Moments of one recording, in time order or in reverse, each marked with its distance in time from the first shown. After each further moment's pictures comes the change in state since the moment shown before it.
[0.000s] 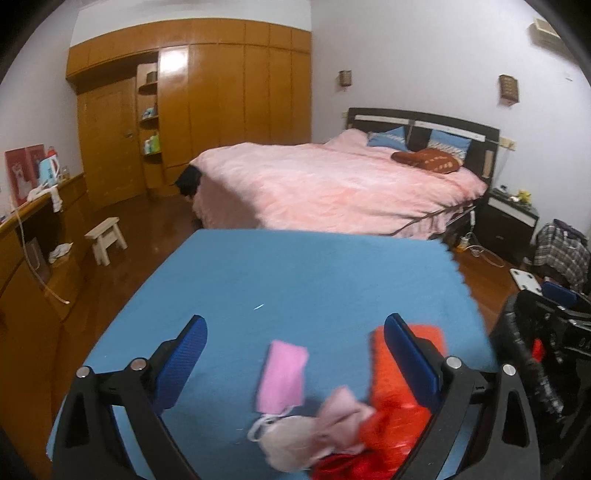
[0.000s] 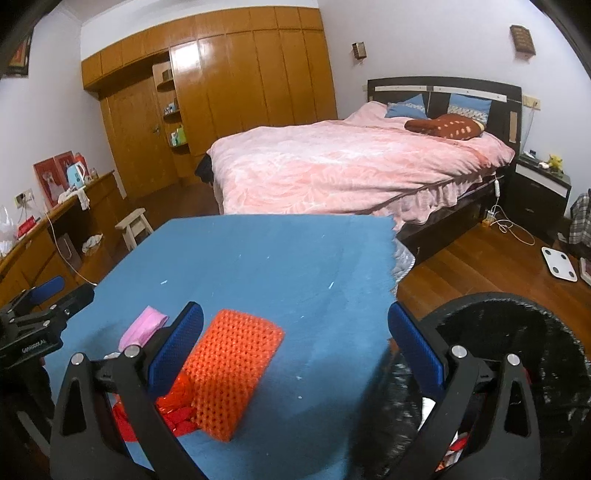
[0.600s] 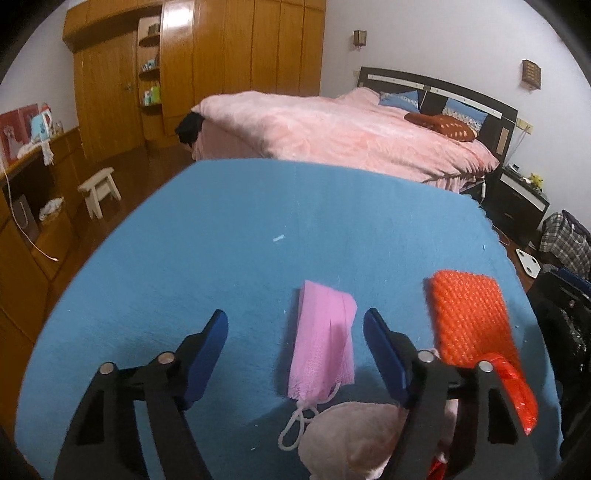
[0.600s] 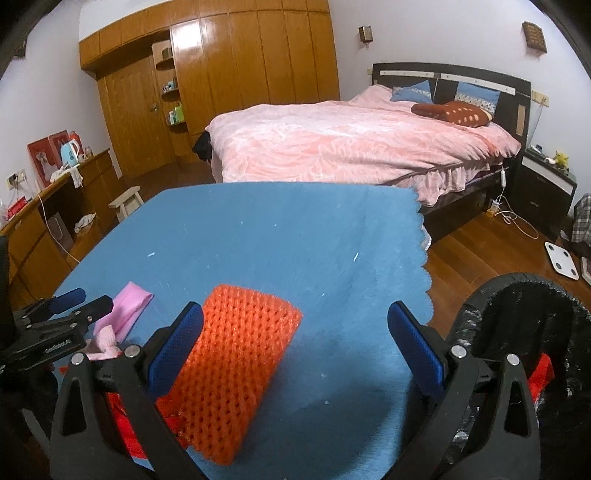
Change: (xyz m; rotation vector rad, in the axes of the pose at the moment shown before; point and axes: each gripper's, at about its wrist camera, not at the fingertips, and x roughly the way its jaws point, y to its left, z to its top) left arm 0.074 0.036 -0.045 -0.055 0.187 -0.035; right arm 0.053 0.026 -0.030 -0.026 0.072 -0.018
